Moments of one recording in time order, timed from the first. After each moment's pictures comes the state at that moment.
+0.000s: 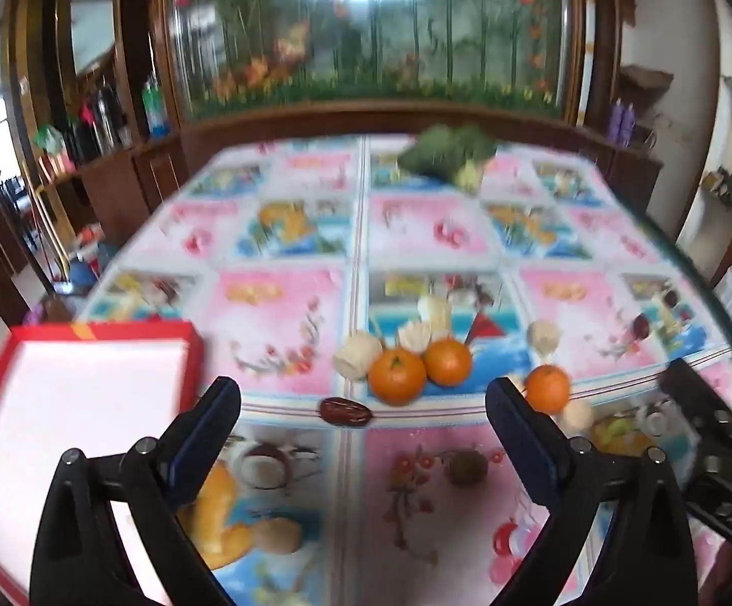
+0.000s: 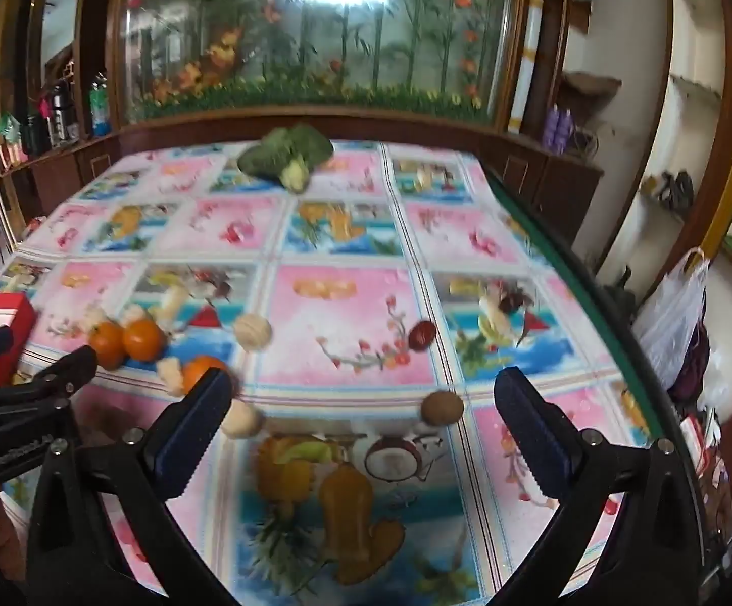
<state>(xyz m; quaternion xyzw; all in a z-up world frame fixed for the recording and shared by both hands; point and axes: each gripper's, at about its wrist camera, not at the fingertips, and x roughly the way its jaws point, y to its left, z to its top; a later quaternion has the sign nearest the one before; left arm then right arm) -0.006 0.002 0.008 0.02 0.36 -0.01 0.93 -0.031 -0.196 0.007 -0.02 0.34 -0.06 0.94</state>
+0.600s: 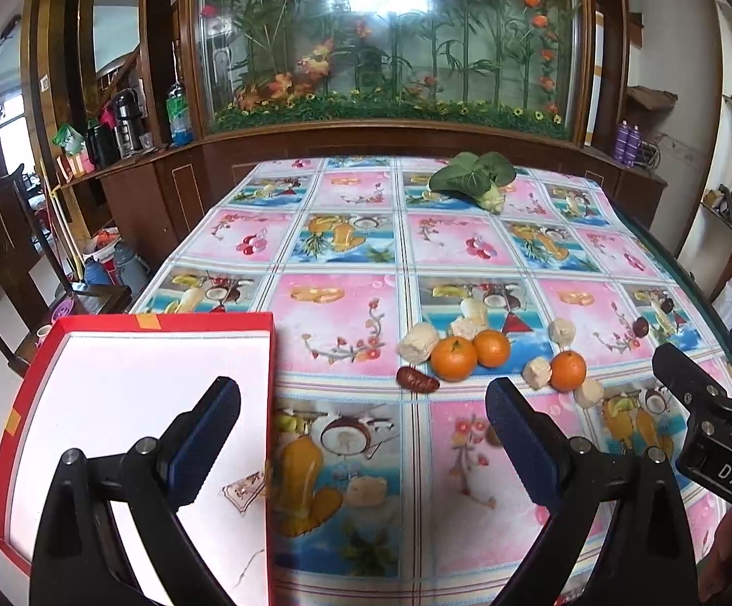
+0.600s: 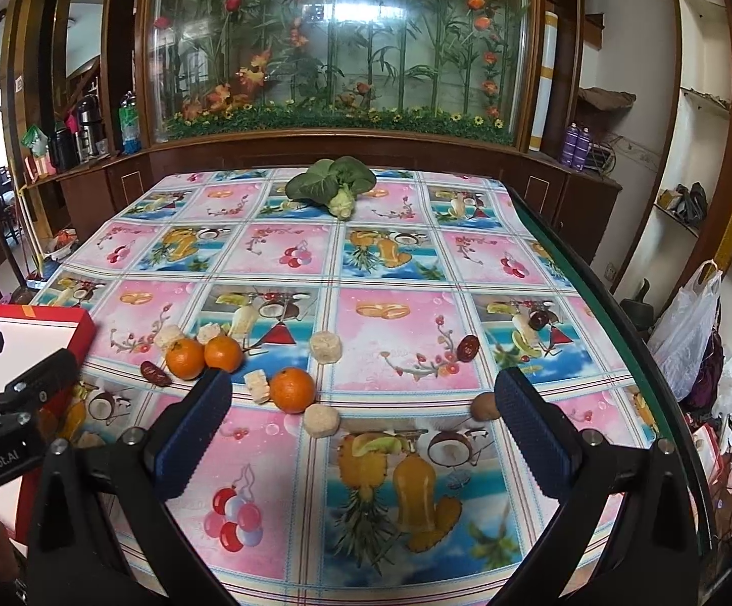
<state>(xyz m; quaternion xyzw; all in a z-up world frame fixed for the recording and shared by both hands) -0.036 0.049 0.018 0.00 0.34 0.00 0.94 -0.051 -0.162 0.030 -0.01 0.32 -0.03 0.95</state>
